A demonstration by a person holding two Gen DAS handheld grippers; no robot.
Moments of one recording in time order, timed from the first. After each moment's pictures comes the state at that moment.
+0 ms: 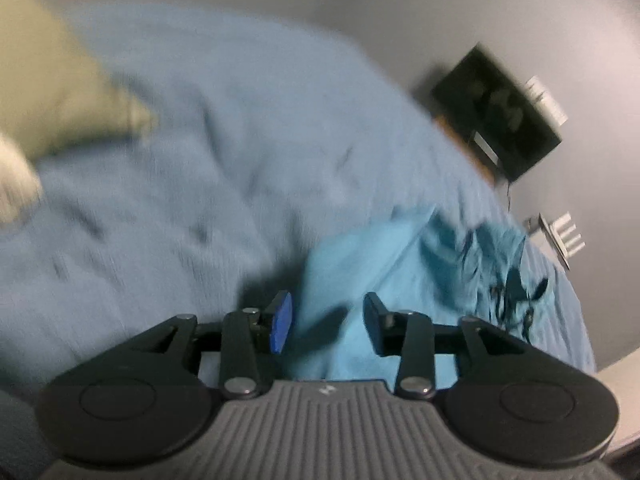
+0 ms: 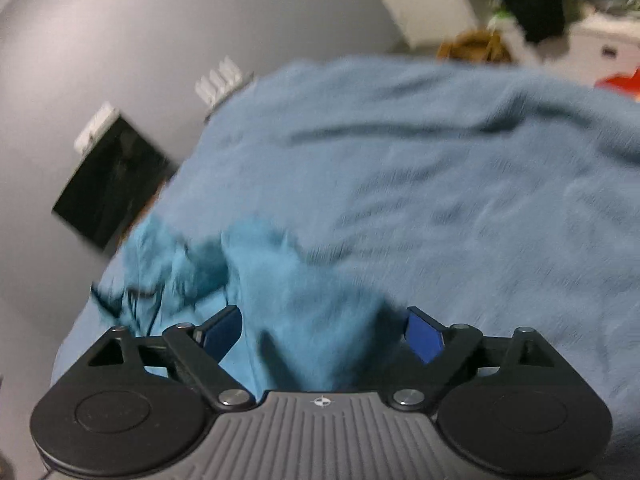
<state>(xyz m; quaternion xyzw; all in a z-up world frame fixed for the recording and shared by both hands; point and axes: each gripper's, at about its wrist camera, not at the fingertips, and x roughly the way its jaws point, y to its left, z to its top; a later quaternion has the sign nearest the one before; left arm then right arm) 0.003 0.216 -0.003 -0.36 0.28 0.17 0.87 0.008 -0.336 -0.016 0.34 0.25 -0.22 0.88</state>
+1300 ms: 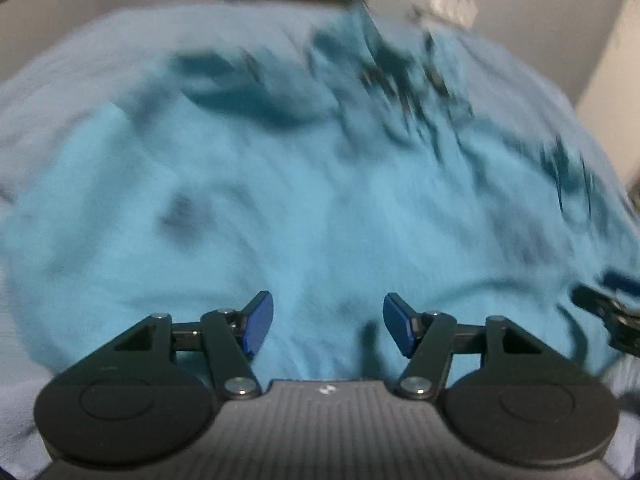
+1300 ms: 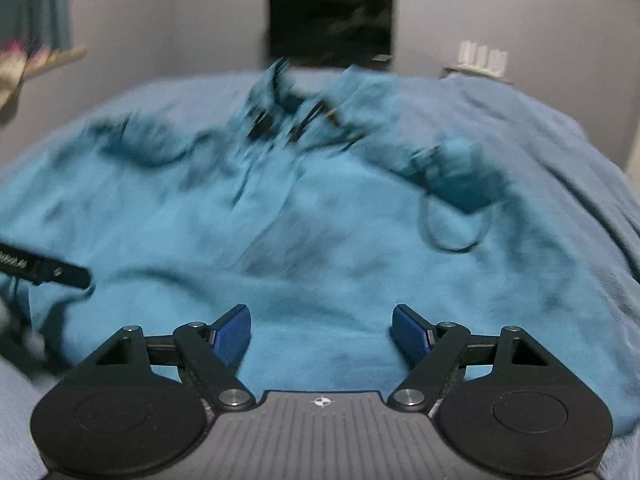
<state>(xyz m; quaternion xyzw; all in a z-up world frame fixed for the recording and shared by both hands) 0.059 0.065 -0.035 -0.09 0.42 -0.04 0.90 0.079 -0.159 -0.049 -0.05 0.36 0.03 0.93</state>
